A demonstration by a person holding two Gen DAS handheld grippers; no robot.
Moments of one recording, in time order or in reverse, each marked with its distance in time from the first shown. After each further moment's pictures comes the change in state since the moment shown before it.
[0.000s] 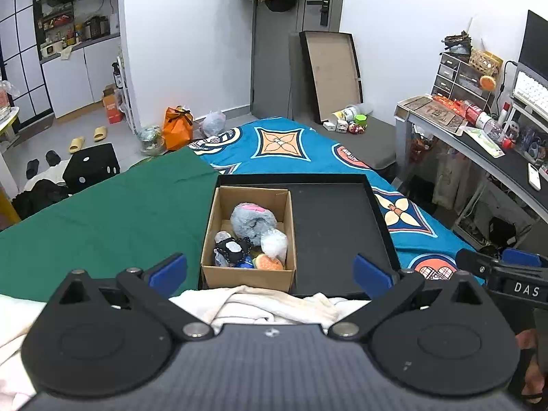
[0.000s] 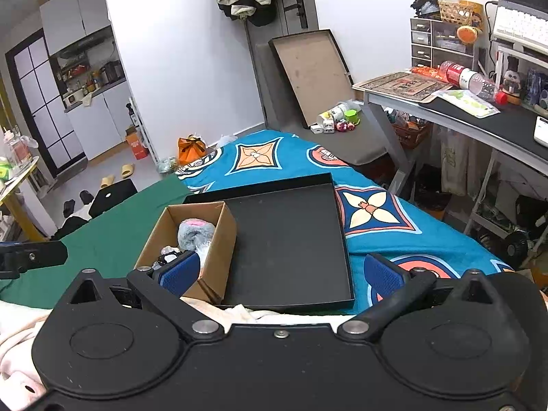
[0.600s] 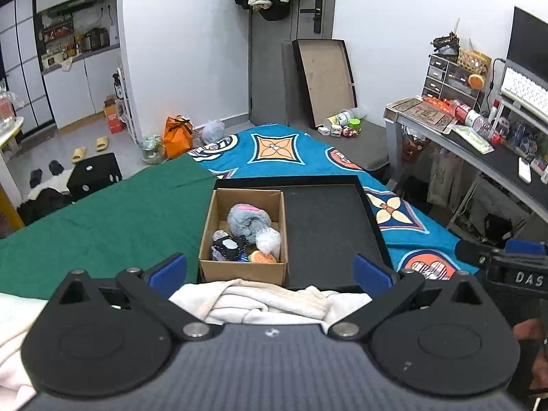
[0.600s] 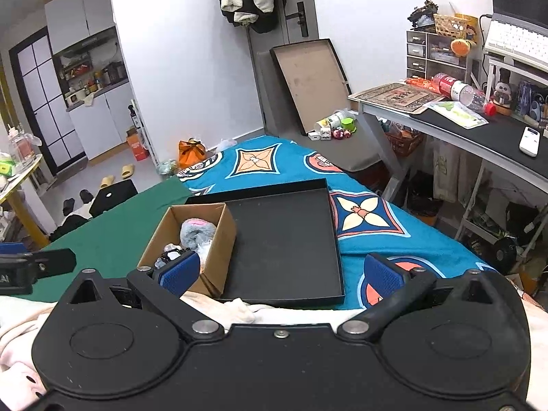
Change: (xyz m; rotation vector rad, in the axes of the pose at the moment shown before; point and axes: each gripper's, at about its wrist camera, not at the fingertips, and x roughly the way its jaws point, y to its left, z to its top) left arm -0.028 -0.018 -0.015 0.031 -0.031 0.016; right arm -0.031 0.002 -0.004 -0.023 -0.021 -0.014
